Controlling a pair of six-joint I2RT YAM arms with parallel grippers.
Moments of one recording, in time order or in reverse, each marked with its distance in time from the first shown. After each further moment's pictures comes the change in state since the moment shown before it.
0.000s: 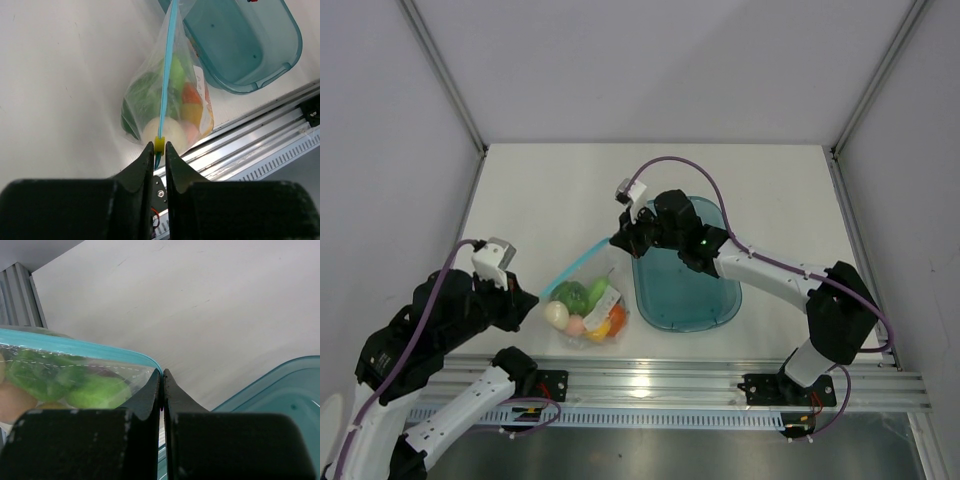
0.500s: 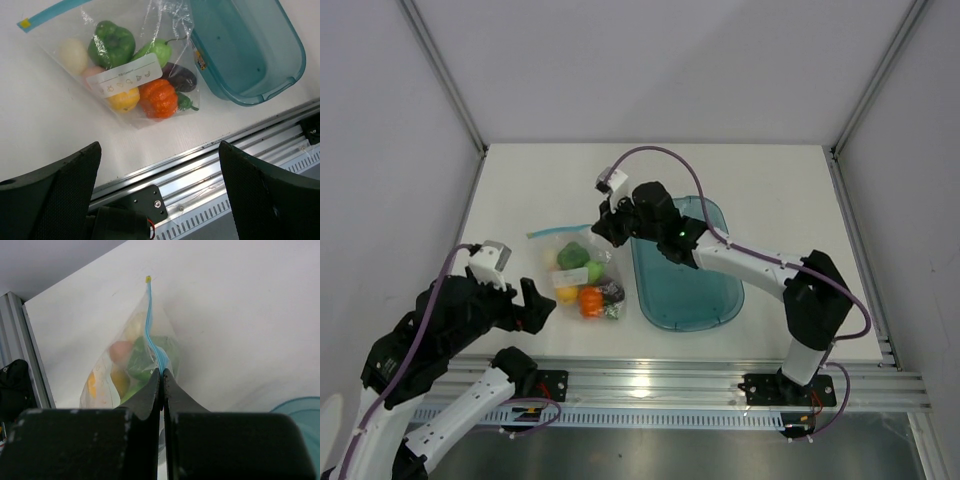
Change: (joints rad) left arm 0.000 -0.050 -0.081 0.051 -0.049 -0.064; right arm 0.051 0.127 0.168 0.005 0.090 0.018
